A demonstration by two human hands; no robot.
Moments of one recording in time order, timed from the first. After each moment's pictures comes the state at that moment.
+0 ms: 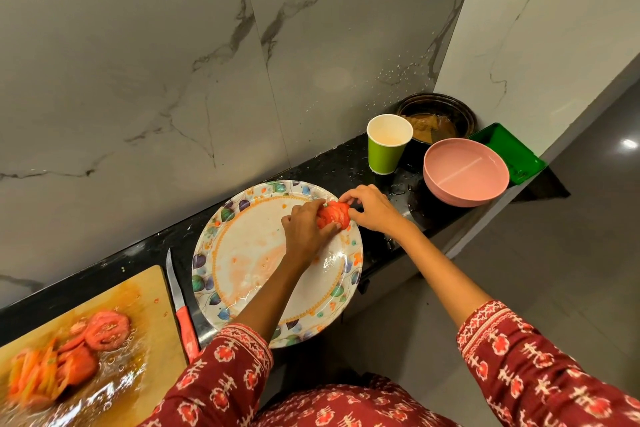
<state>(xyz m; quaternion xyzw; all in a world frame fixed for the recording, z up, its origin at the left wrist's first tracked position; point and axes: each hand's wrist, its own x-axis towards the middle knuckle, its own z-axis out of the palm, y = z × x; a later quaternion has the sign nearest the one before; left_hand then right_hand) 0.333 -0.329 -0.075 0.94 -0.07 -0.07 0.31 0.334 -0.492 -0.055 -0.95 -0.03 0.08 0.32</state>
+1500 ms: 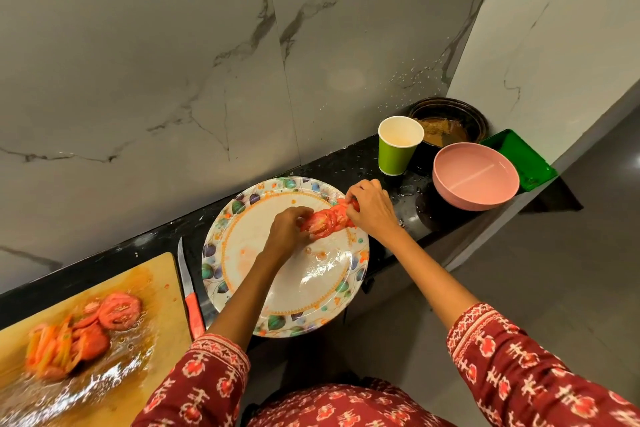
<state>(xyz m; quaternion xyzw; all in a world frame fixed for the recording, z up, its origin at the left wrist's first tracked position) 0.331 -0.283 -0.057 0.93 -0.08 -0.13 0.34 0.330 -0.467 -0.060 -0.97 -0.02 -0.05 0.23</state>
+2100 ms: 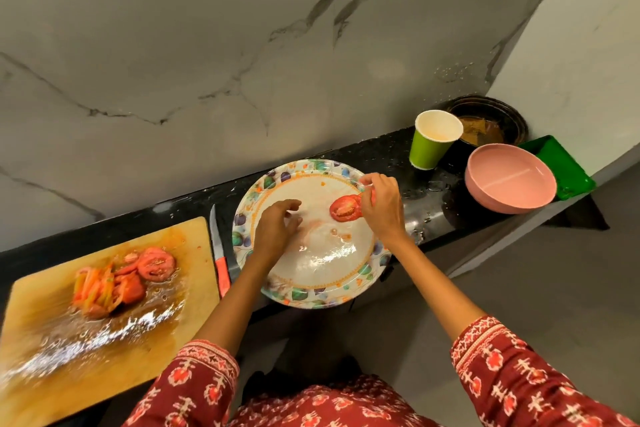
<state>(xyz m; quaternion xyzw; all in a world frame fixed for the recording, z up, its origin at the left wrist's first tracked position) 0.295 -0.216 -0.061 0.92 0.00 -0.02 0.39 0.308 -0.422 -0.055 -0.91 0.00 -0.19 0.37</state>
